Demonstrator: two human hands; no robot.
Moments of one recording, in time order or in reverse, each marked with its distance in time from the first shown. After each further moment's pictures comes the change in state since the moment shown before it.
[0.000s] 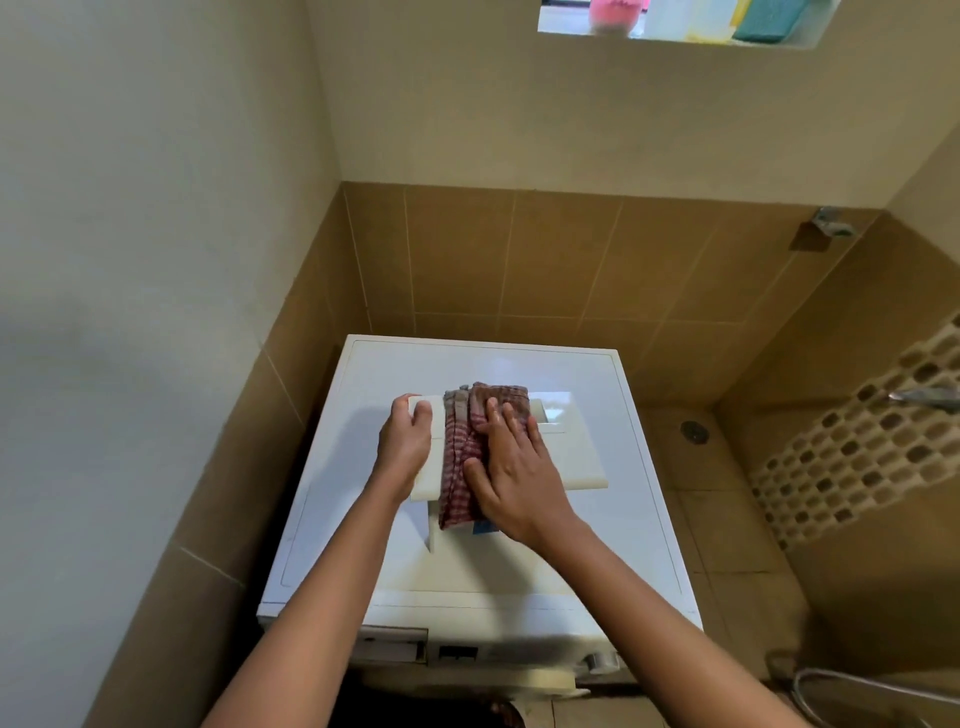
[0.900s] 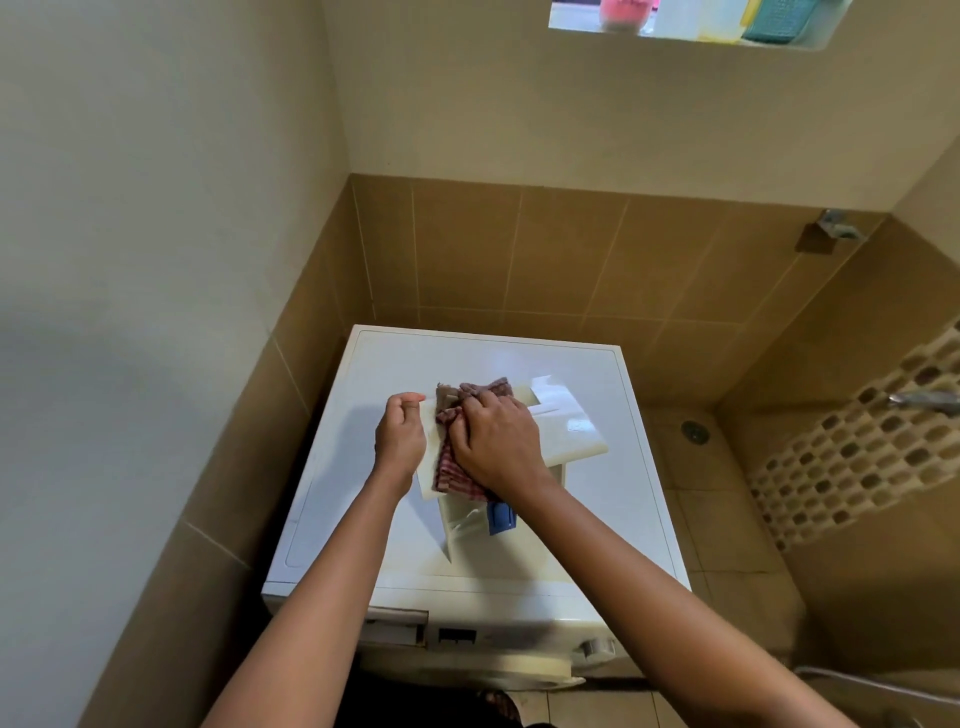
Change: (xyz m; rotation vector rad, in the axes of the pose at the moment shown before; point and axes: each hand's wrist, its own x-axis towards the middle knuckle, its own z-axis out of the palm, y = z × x) left_hand -0.003 -0.018 -0.001 -0.170 0.099 0.009; right_hand 0.035 -0.023 0.003 -0.197 0.187 -0.051
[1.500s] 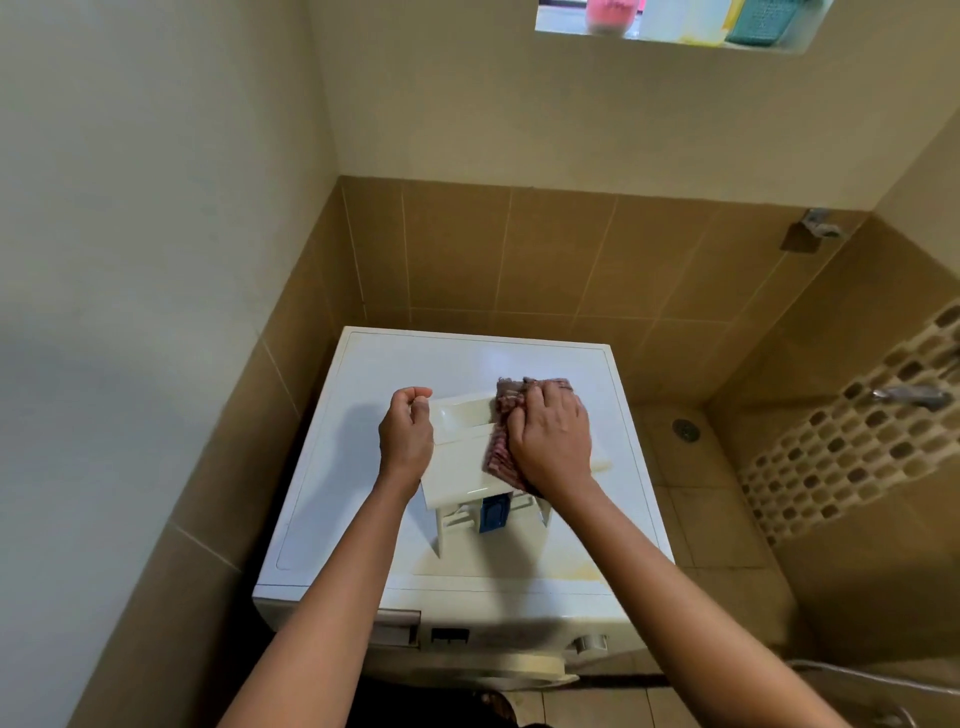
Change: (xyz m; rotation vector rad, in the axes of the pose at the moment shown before) left_hand -0.012 0.006 0.014 0.049 0.040 0.151; right_hand -0.018 0.054 -0.013 -0.082 0.105 0.232
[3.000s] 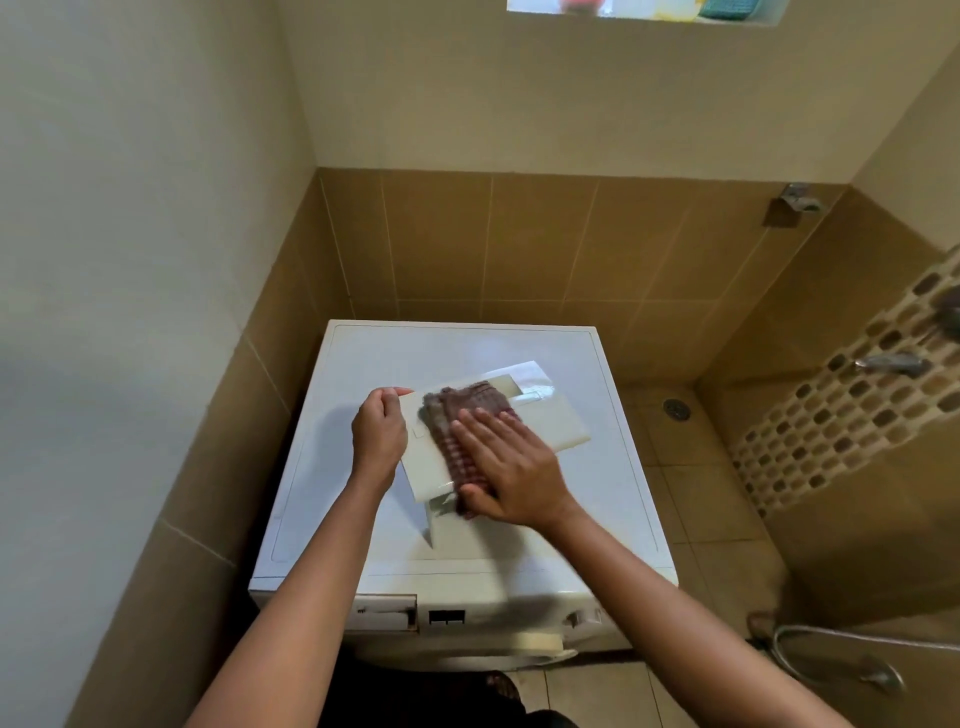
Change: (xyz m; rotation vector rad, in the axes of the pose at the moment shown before) left_hand -0.003 -0.005 -0.013 0.026 0.004 -0.028; right_hand -0.051 0.013 0.019 0.070 0.073 -0.639
